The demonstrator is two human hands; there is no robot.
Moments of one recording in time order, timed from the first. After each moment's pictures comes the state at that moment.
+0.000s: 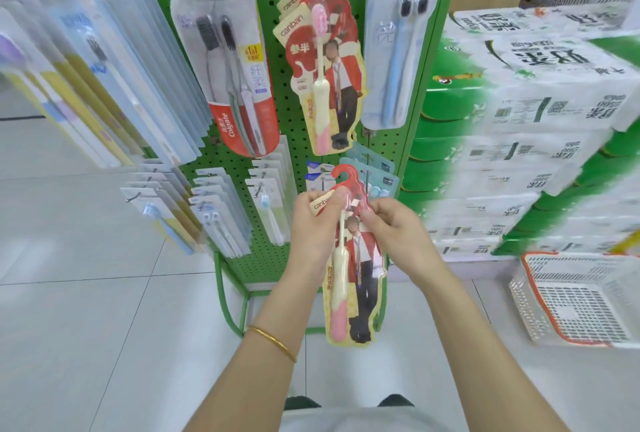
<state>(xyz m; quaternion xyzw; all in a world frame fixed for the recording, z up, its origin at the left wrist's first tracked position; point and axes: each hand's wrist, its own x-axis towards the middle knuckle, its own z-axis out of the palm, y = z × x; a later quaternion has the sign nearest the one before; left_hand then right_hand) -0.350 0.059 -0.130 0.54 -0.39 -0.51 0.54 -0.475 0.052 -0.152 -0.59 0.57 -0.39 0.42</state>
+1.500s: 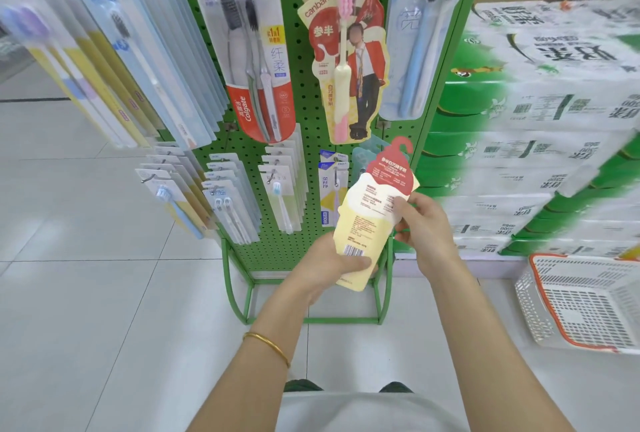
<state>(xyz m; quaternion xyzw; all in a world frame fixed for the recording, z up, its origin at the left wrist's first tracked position) -0.323 0.080 -0.179 0.54 -0.47 -0.63 0.30 -0.484 0.043 -0.175 -0.39 0.59 -0.48 0.51</state>
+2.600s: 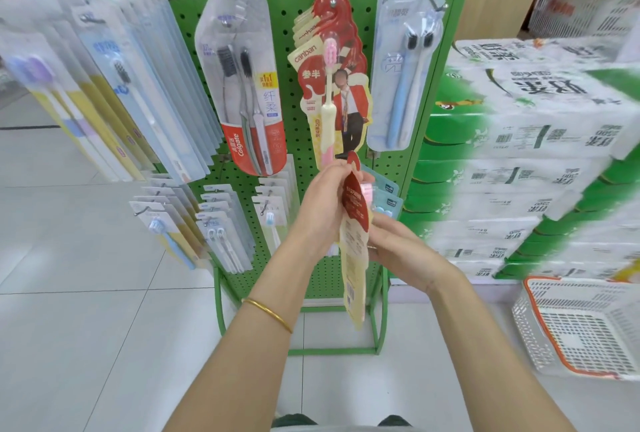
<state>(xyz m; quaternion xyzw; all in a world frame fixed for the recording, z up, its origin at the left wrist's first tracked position) -0.346 0.029 -0.078 0.43 -0.43 -0.60 0.52 -0.481 0.034 -0.143 -0.55 0.34 -0.36 0.67</state>
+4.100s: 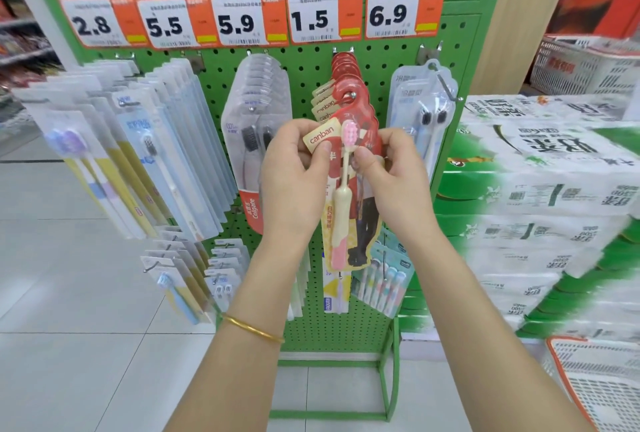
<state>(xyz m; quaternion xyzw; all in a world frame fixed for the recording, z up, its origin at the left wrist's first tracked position) -0.309 -0.011 0.007 0.51 -0.56 -0.17 0.63 -0.424 -0.028 -0.004 -0.61 0.43 -0.59 0.30</state>
